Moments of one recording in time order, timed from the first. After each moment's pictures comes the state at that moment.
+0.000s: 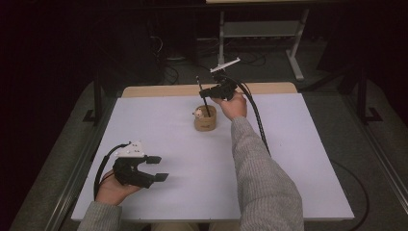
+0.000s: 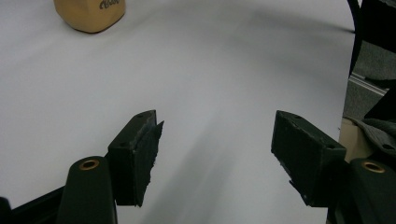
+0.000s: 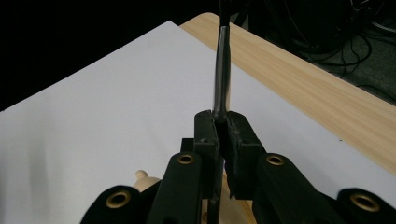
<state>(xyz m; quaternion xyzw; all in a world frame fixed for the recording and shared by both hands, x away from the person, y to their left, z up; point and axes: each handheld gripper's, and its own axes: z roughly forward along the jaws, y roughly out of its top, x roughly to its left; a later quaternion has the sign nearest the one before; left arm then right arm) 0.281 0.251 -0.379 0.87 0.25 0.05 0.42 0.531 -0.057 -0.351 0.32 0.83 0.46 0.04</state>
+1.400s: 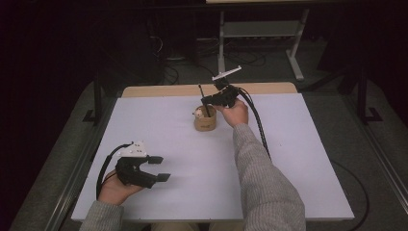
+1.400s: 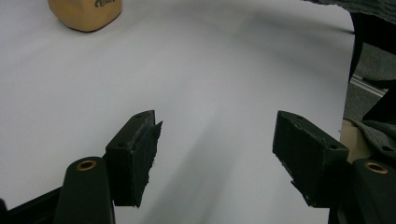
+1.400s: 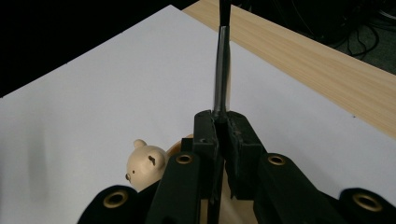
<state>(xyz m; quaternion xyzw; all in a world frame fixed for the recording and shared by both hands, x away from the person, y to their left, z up) 0.283 0.248 -0.382 0.87 0.25 0.04 0.42 0.521 -0.061 -0.373 0.32 0.83 0.46 0.03</state>
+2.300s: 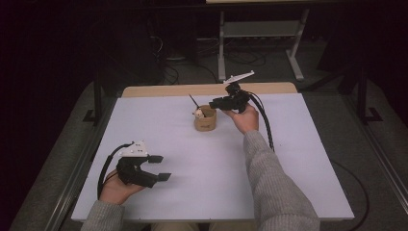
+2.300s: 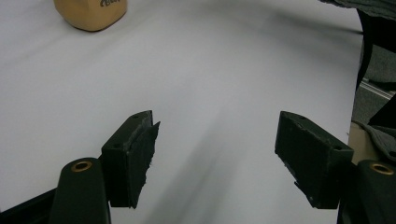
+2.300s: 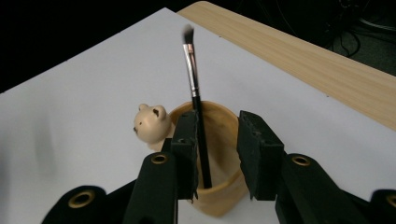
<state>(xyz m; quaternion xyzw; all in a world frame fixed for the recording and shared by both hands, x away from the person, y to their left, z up) 0.285 0.246 -0.384 0.87 0.26 0.05 0.42 0.495 -0.096 -0.371 0.33 0.82 0.47 0.04</state>
